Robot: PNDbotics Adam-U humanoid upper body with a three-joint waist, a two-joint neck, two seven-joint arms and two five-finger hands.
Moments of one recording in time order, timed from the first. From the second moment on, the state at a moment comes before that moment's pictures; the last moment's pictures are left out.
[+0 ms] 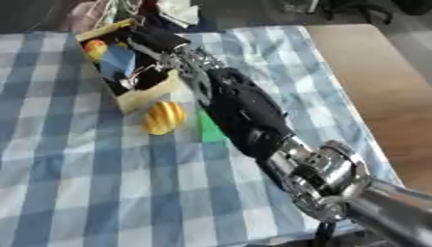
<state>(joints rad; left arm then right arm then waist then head) -0.12 0.40 0.18 -1.89 0.29 -0.10 -0.30 -1.16 -0.01 0.03 -0.68 1.23 -0.38 0.03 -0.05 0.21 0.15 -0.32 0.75</state>
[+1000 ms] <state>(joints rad) -0.10 0.40 0.19 -1.89 0.28 -0.09 -0.30 -1.07 -0.24 0.16 -0.92 0.71 -0.56 0.29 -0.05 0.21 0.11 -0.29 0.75</state>
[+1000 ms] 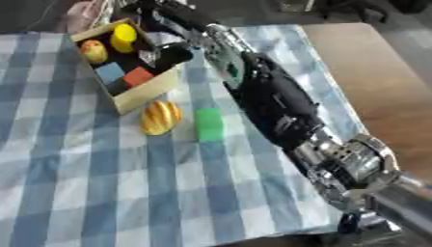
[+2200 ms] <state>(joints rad) -0.09 0.40 0.20 -1.89 0.27 -0.09 -0.30 -0.69 -0.51 0.26 -1.32 0.65 -0.57 0.59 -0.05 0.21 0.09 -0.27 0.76</state>
